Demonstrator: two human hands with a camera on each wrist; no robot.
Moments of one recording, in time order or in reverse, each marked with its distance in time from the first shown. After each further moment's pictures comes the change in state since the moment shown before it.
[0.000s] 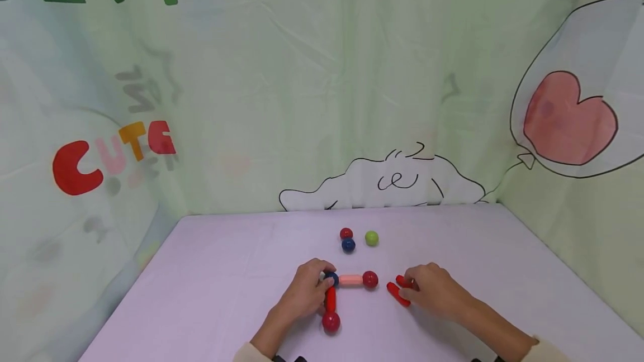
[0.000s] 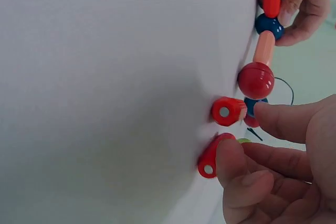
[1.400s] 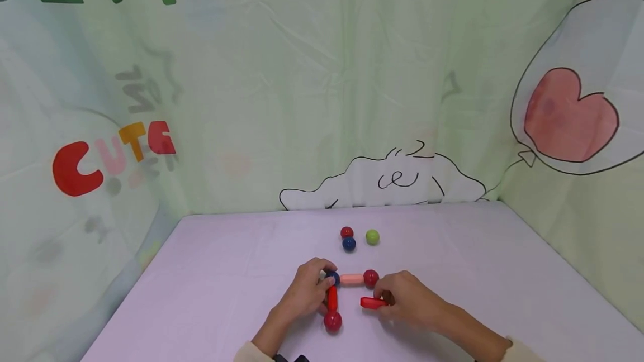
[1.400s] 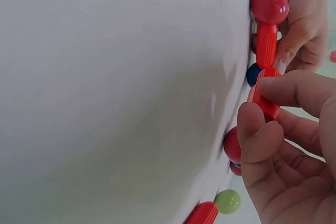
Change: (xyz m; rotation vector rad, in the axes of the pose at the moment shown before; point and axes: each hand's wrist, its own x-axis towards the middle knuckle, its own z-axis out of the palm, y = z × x) left_hand -0.002 0.000 0.003 -0.190 -0.046 -0.075; right_hand -0.001 -0.029 0.018 0.101 -0.161 -0.244
